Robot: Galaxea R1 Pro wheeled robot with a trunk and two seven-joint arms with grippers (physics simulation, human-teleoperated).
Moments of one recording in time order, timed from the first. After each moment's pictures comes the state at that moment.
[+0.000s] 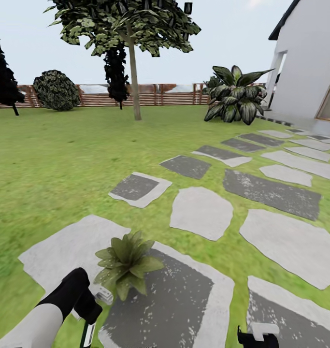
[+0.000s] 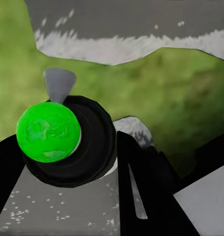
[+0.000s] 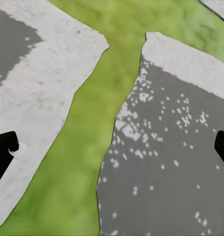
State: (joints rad) left arm -0.65 0.08 0.12 -0.50 -1.00 0.76 -0.99; right arm -0.43 -0.08 -0.18 -0.04 0.23 -0.47 -0.23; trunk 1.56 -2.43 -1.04
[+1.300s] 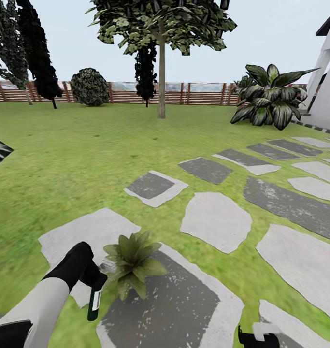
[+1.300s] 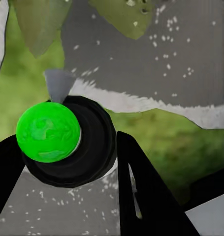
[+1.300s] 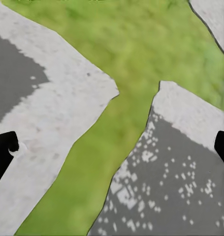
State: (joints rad) left arm -0.78 0.07 0.12 -0.56 -0.97 0.90 -0.99; right arm -0.43 -0.08 -0.18 -0.04 0.23 -0.47 -0.23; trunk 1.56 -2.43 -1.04
